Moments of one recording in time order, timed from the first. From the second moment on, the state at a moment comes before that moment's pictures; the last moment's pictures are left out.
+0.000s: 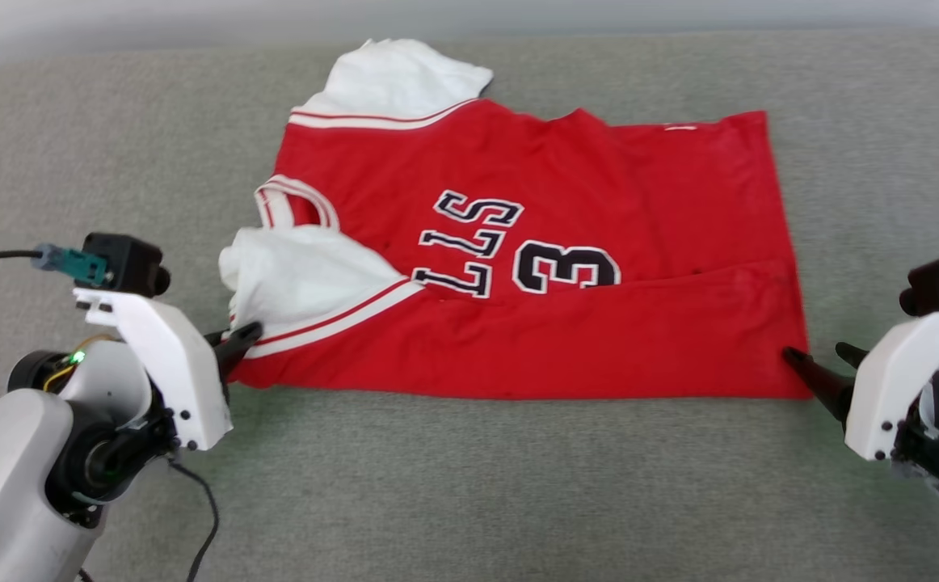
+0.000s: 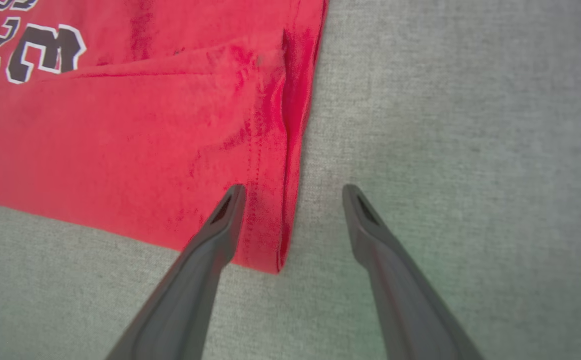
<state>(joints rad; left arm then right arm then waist) -0.44 0.68 -0.45 0.06 -1.00 0.05 0.59 -0.31 -0.33 0.02 0.15 0.52 0.13 0.75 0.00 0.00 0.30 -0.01</state>
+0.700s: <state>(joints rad) -0.45 0.66 -0.45 0.03 -0.99 0.04 0.53 -0.45 -0.32 0.11 0.33 0.57 0.13 0.77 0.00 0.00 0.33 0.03</state>
